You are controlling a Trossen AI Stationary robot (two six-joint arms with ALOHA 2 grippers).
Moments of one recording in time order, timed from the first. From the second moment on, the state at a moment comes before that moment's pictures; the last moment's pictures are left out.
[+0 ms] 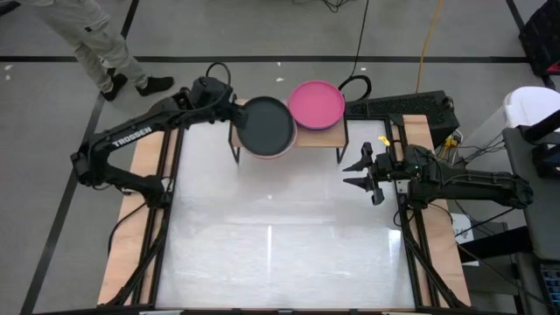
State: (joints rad) left arm 0.58 1.31 1.28 -0.60 -0.10 -0.36; right arm -0.21 0.52 0.33 0.19 -0.31 0.04
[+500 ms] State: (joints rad) left arm 0.56 1.30 1.28 -0.53 -0.08 -0.28; right arm -0.21 0.53 0.33 0.18 -0.31 0.04
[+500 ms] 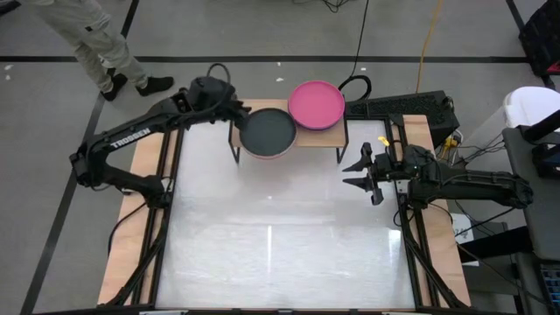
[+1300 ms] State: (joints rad) left arm 0.10 0.86 0.92 -0.23 -0.38 -0.08; right arm -0.21 0.25 0.33 -0.09 -0.31 0.03
